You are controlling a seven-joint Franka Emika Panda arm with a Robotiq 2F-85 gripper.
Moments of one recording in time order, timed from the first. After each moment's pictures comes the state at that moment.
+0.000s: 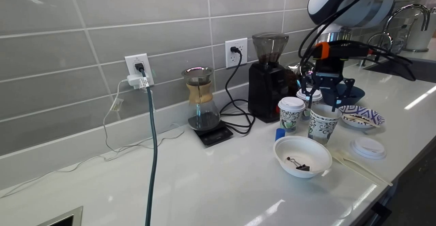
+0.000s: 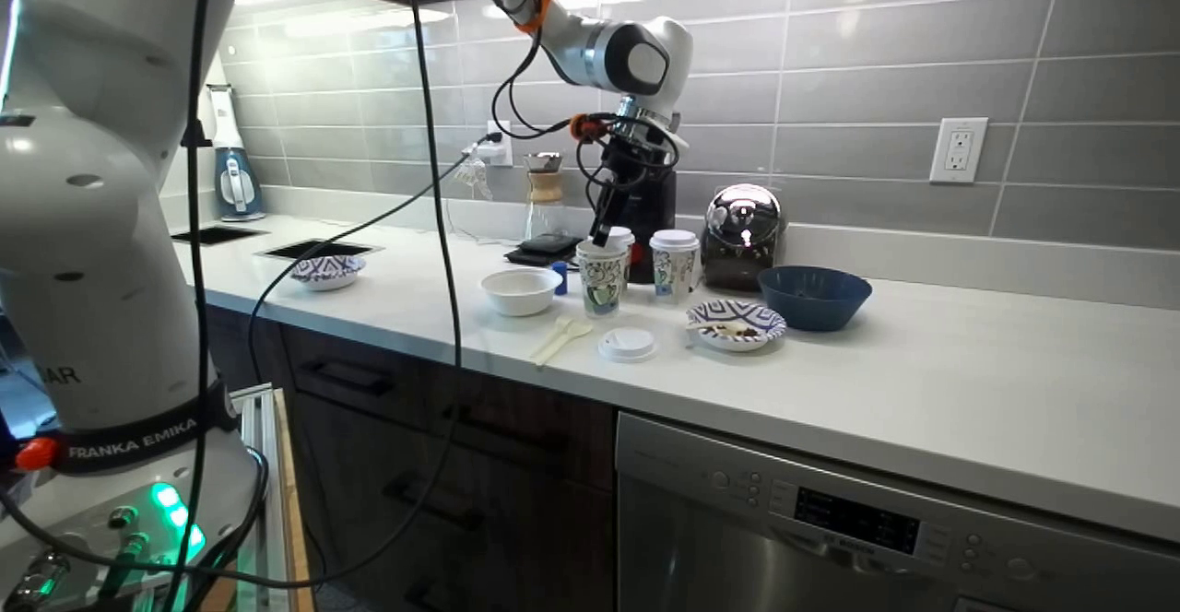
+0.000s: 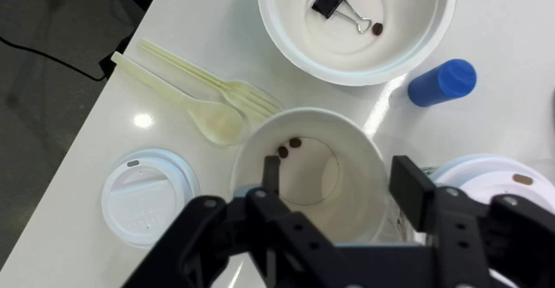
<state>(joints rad) 0.09 0.51 0.03 -1.55 0.15 1.75 0.60</state>
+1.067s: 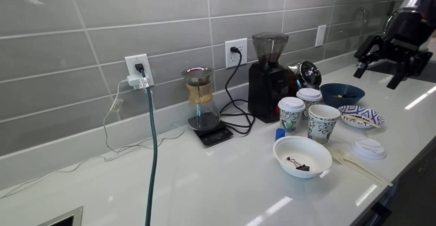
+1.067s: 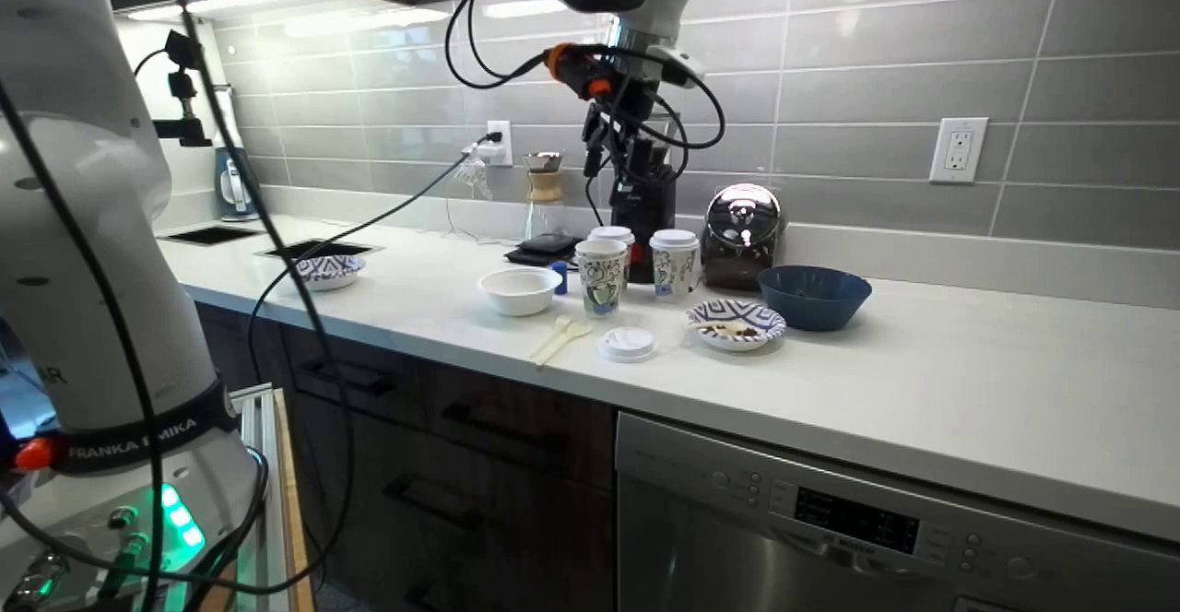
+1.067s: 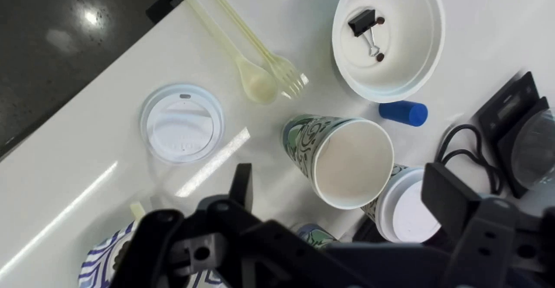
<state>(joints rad) -0.08 0.02 -0.02 -2.04 0.35 1.97 -0.10</state>
